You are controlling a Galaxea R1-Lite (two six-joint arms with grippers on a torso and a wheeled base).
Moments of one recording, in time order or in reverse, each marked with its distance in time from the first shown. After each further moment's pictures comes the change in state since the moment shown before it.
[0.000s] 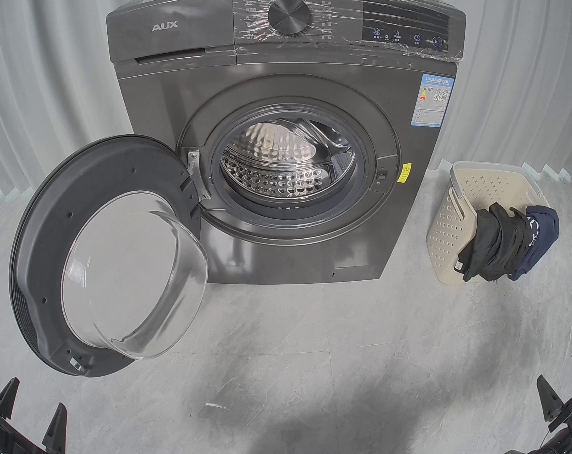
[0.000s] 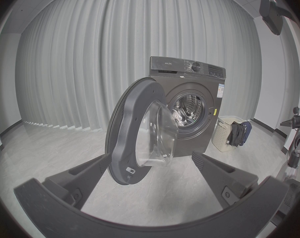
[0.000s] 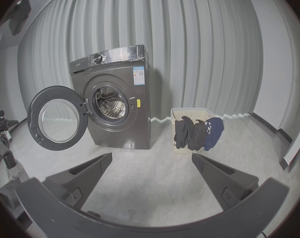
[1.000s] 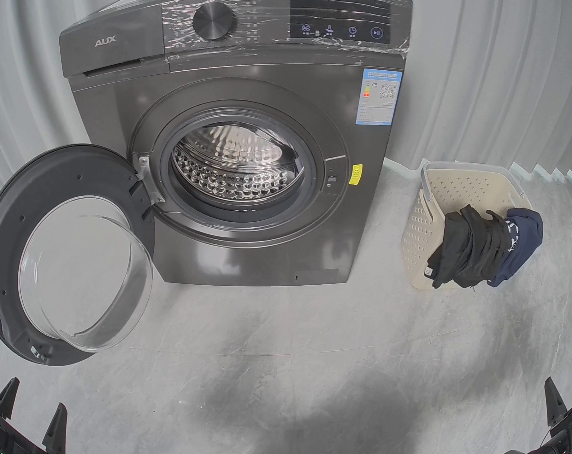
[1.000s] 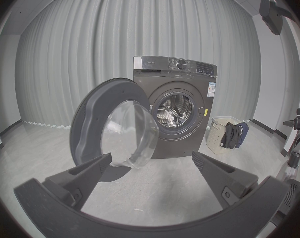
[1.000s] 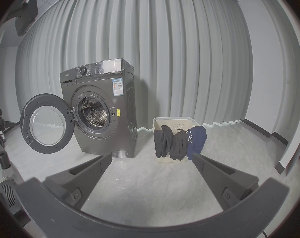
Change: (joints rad) left arm 0.000 0.000 0.000 0.000 0.000 0.000; right arm -0.074 -0.190 0.000 0.080 0.015 -0.004
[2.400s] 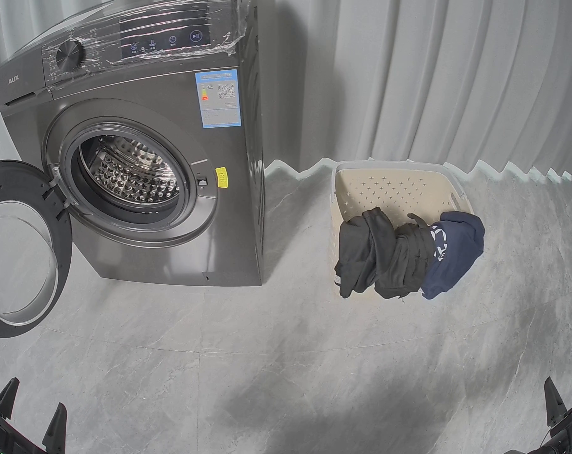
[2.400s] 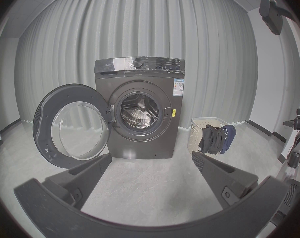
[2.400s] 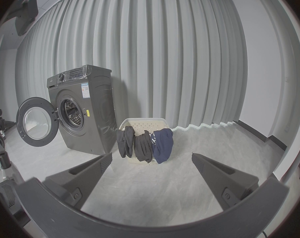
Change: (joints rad) left arm 0.001 0.000 0.000 0.000 0.000 0.000; right arm 0.000 0.002 0.000 0.000 0.000 0.000
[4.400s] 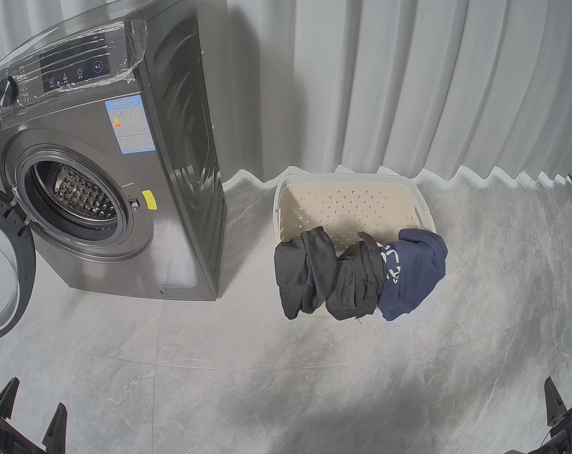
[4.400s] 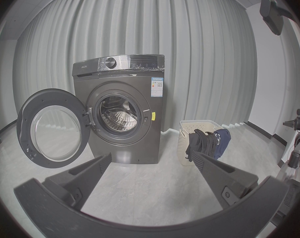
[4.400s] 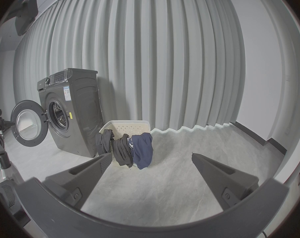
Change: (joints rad) left arm -0.001 0.000 0.000 0.000 0.000 -0.002; right arm -0.001 0.003 0.000 0.000 0.000 0.000
